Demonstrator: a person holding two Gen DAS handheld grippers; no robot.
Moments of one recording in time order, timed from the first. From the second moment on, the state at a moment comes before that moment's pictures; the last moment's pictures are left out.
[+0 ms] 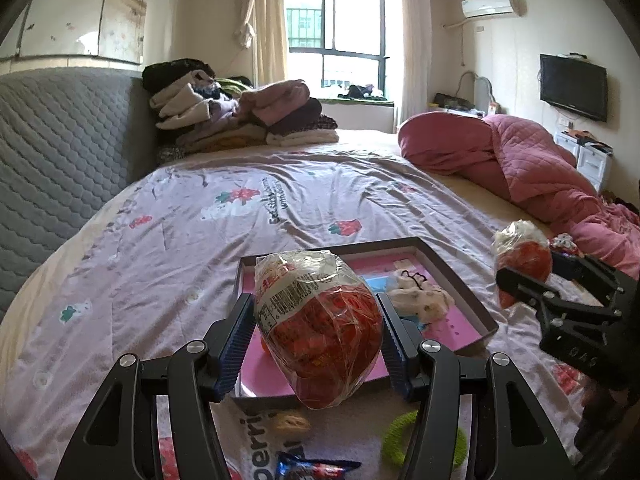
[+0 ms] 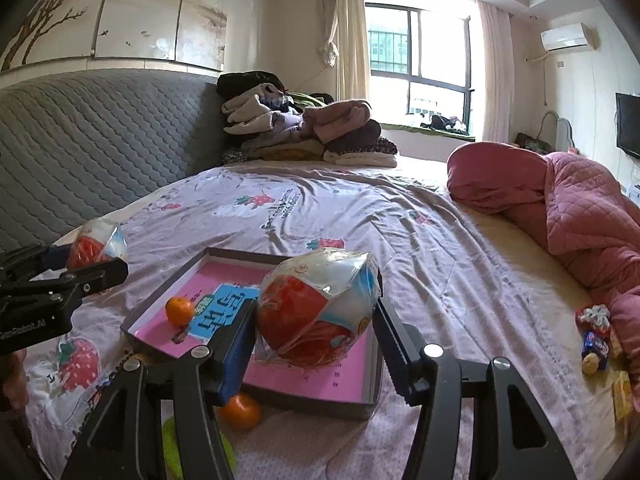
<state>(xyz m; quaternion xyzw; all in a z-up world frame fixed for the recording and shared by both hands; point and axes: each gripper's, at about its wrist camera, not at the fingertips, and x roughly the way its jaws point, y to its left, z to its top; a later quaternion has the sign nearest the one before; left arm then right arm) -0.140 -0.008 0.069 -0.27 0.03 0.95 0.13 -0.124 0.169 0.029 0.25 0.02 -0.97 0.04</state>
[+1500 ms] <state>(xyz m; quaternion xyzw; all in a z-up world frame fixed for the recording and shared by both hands) -0.233 0.030 0.006 -0.33 0.05 0.93 0.17 -0.195 0.169 -0.004 0.30 0.05 -0.95 0.04</state>
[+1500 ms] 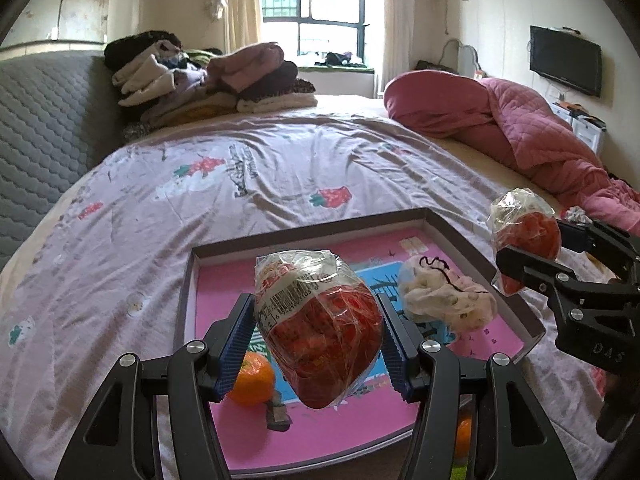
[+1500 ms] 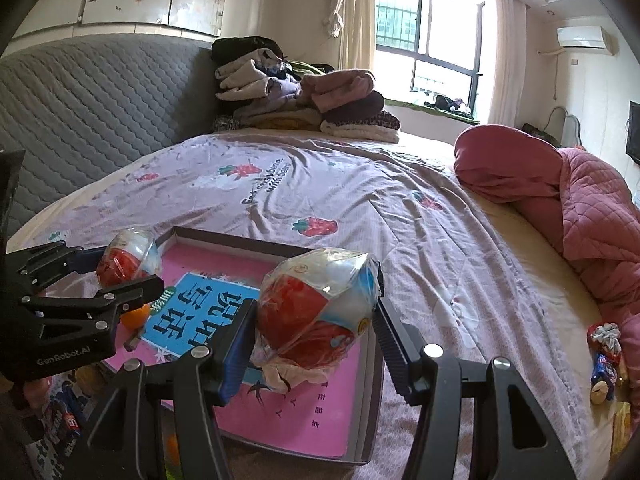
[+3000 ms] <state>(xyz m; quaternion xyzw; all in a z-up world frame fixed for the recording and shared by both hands) -0.242 0.056 -0.044 -0.42 0.09 0.88 0.21 -0.210 0.162 -0.055 0.40 0.09 -0.91 0.05</state>
